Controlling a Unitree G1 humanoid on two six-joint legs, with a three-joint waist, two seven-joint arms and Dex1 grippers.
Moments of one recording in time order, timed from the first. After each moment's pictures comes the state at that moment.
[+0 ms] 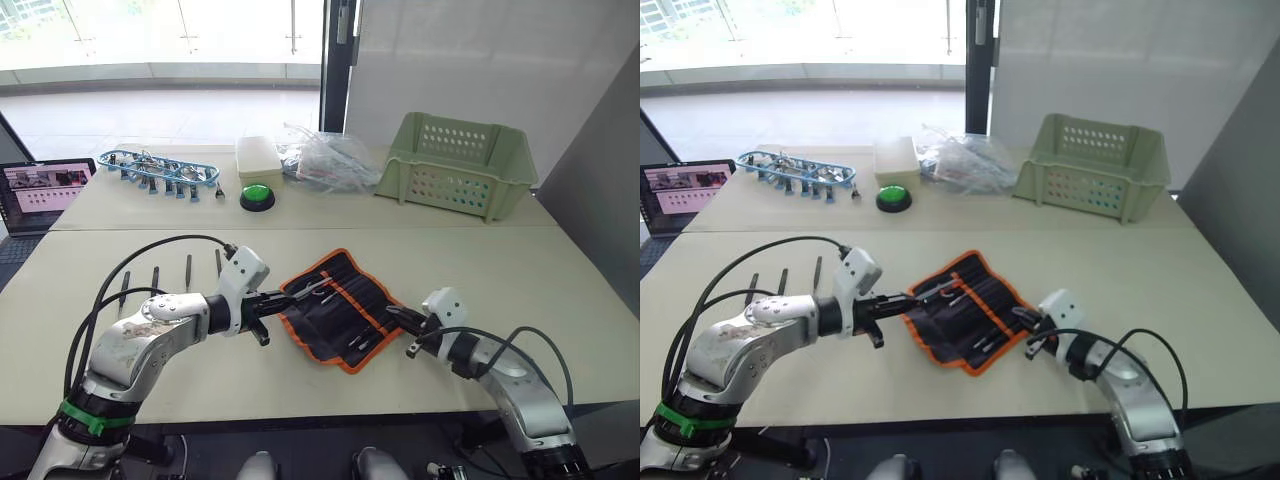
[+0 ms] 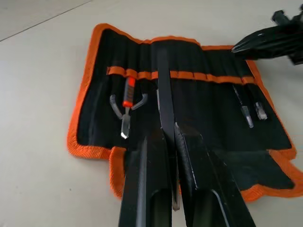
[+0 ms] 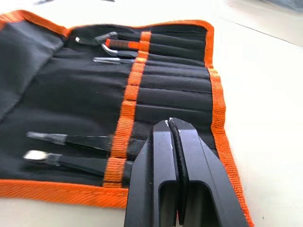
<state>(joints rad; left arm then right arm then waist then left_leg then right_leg) -0.44 0.66 -0.10 -0.36 -0.58 0.90 -0.64 -0.14 -0.46 0.03 -0.11 0.22 0.23 0.68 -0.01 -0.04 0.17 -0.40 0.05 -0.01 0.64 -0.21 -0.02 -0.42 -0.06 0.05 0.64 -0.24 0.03</state>
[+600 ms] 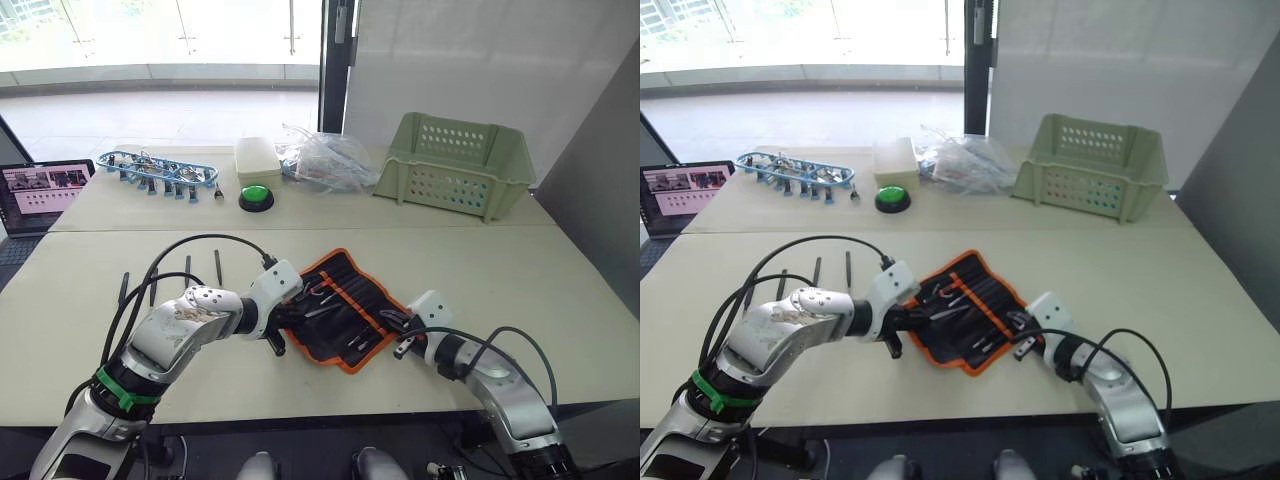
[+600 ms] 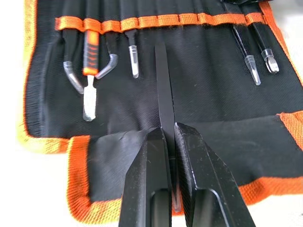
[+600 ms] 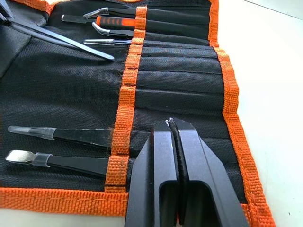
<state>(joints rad) -0.57 0.65 -0.32 -0.34 -0.43 1.09 -0.62 -0.12 -0.44 0.08 -0.16 0.17 0.32 0.60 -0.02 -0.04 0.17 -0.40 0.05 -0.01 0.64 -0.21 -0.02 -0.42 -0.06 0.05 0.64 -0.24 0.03</state>
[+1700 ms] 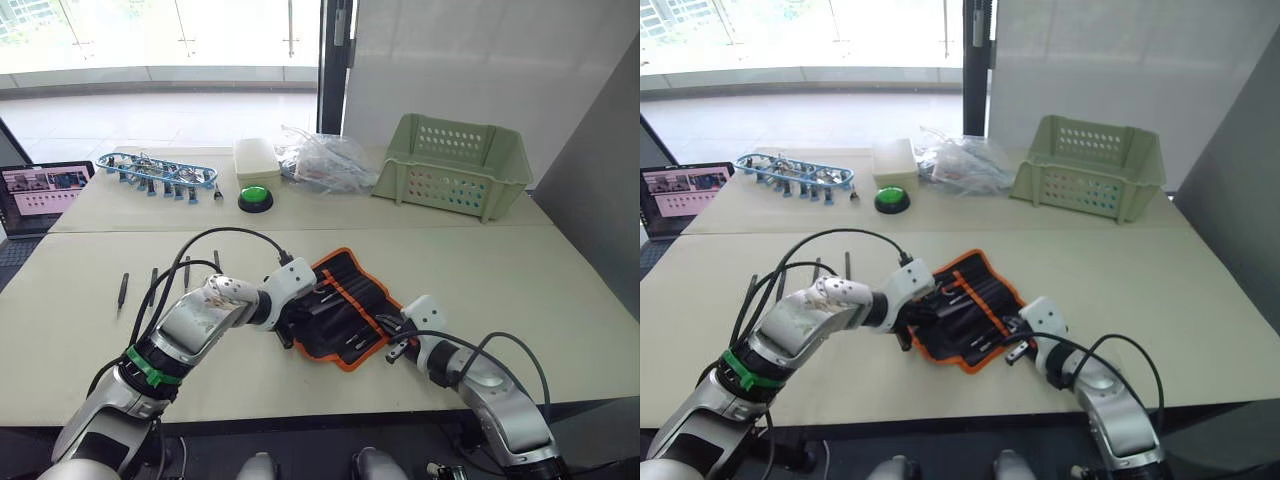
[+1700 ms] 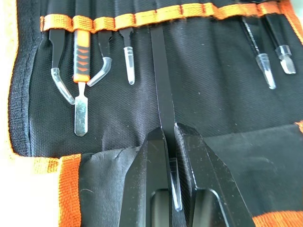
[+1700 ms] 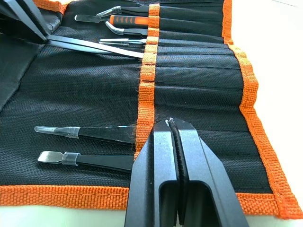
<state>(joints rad) -0.68 0.61 -0.43 -0.20 -0.29 1.05 -0.74 -0.08 -0.40 0.11 -0.25 0.17 0.42 0.51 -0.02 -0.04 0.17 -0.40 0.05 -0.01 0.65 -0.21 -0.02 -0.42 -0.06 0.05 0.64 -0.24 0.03</state>
